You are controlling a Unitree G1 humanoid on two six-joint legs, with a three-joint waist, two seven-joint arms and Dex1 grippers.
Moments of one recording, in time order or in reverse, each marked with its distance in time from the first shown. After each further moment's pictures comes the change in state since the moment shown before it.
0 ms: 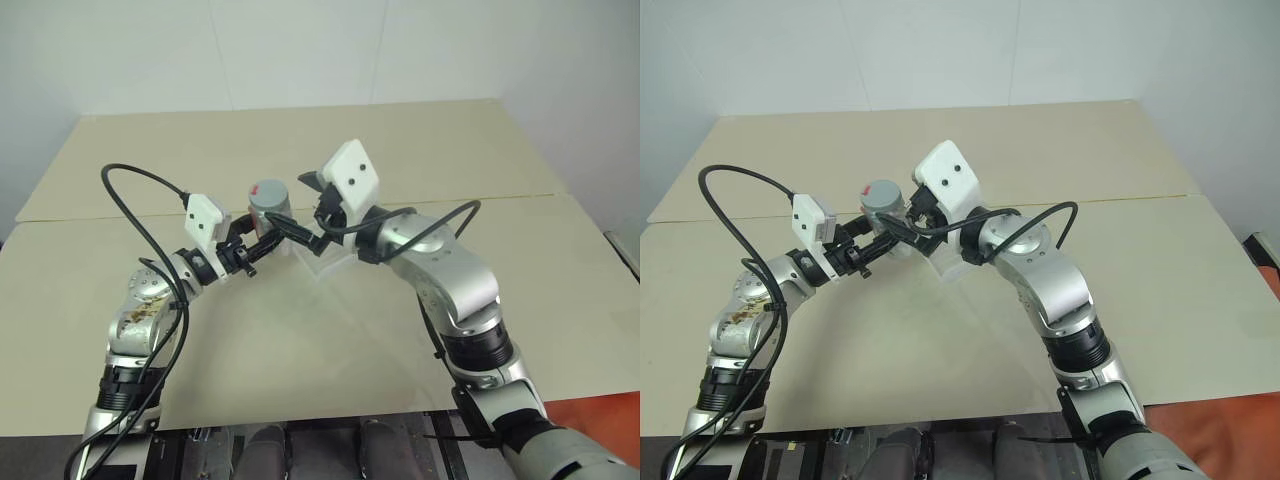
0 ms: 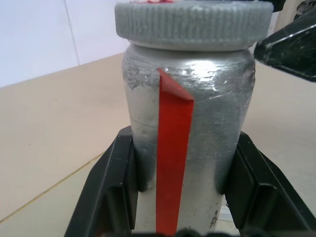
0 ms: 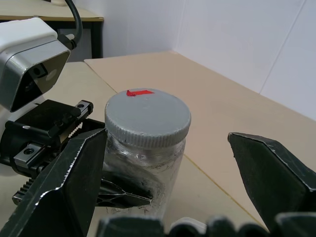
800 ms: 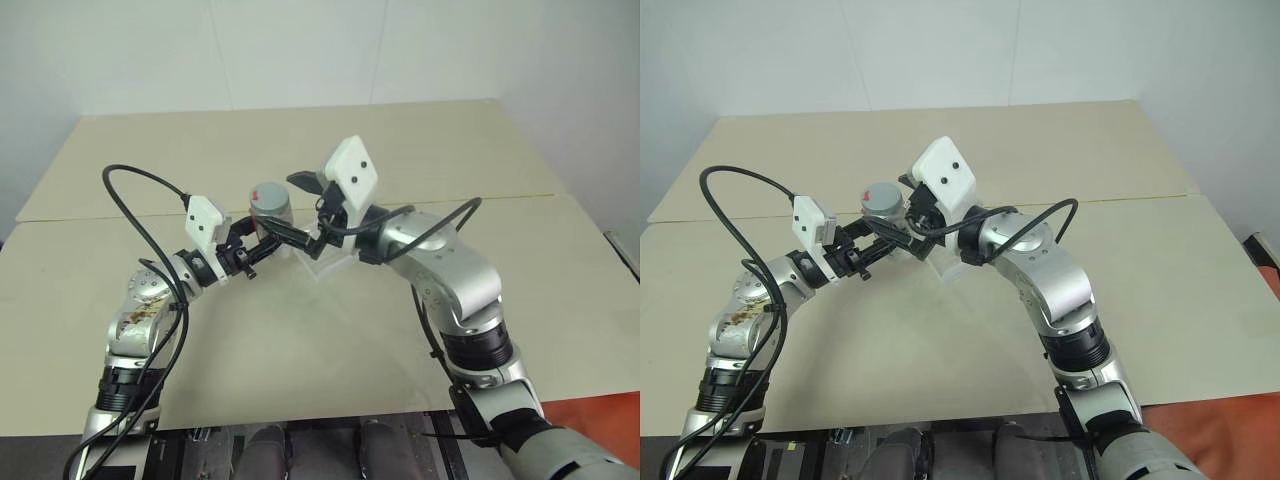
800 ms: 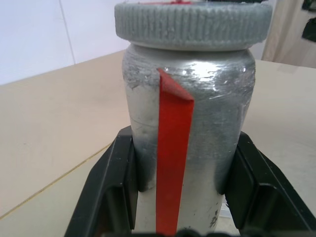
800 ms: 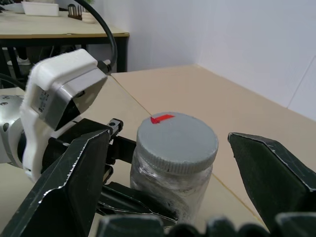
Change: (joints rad) left arm 0.006 0.002 0.000 -0.003 -0.002 0.004 -0.018; right arm -0.010 0.032 -0.023 0.021 0.047 -0.014 0.071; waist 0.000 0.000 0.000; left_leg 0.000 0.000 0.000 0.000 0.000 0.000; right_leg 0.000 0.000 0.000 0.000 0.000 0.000
